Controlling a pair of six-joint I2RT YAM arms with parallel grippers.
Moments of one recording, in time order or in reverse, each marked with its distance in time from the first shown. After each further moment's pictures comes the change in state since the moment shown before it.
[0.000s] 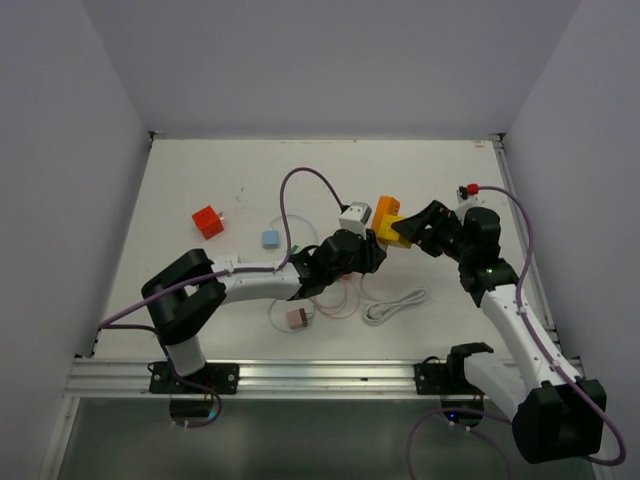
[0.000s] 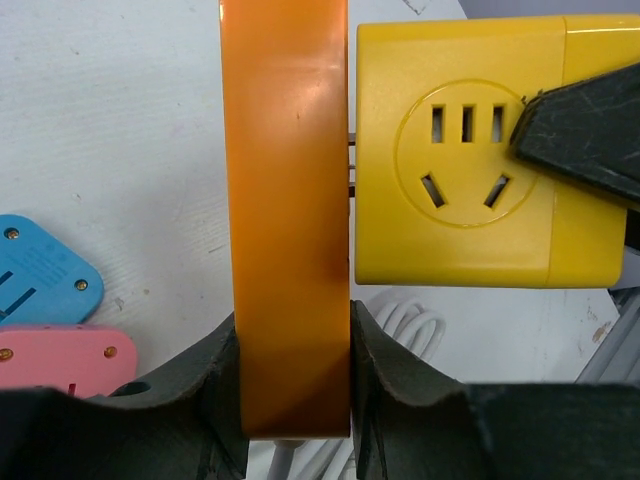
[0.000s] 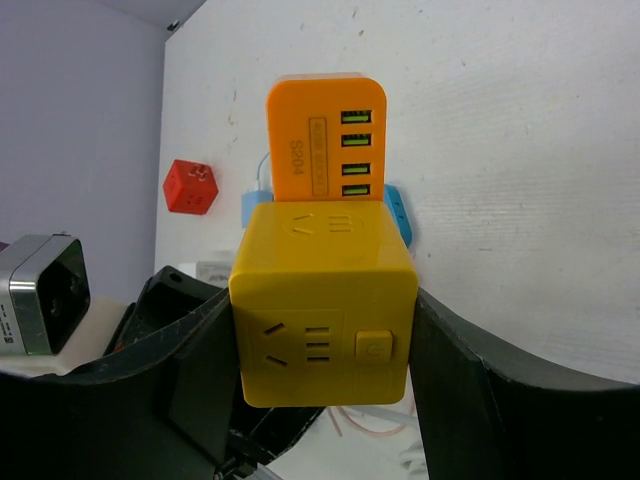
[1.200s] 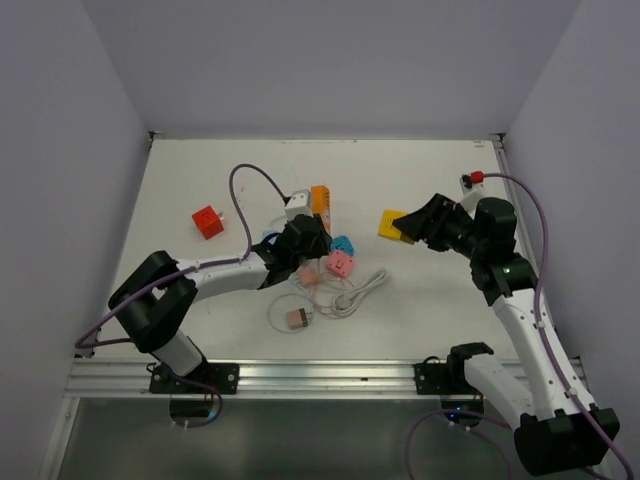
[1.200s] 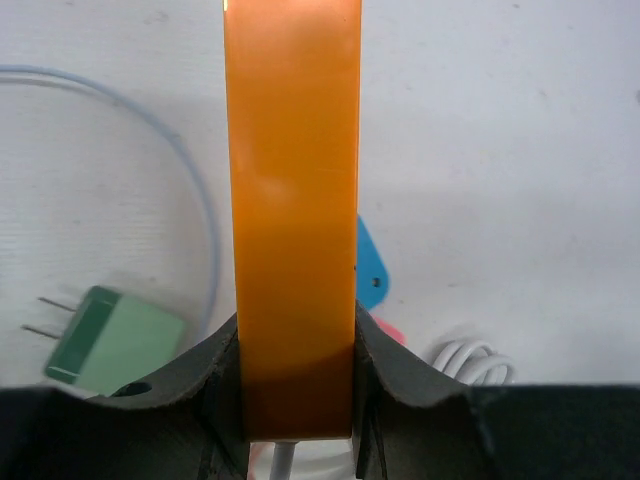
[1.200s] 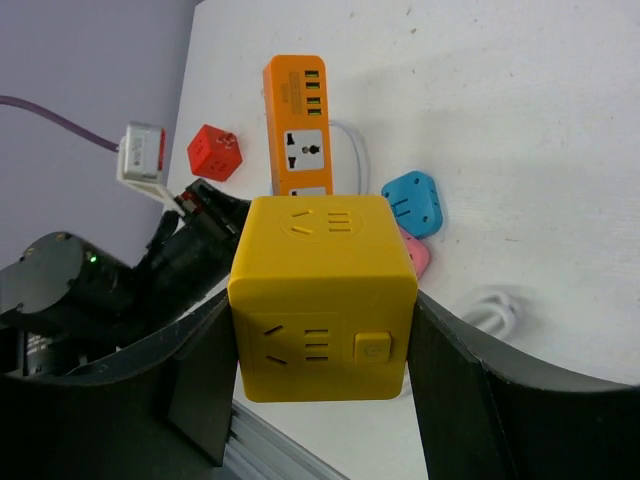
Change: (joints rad) left arm 0.196 -0.152 -0.150 -0.157 -0.074 -0.125; right arm 0.018 -0.074 0.190 -0.263 -0.034 -0.124
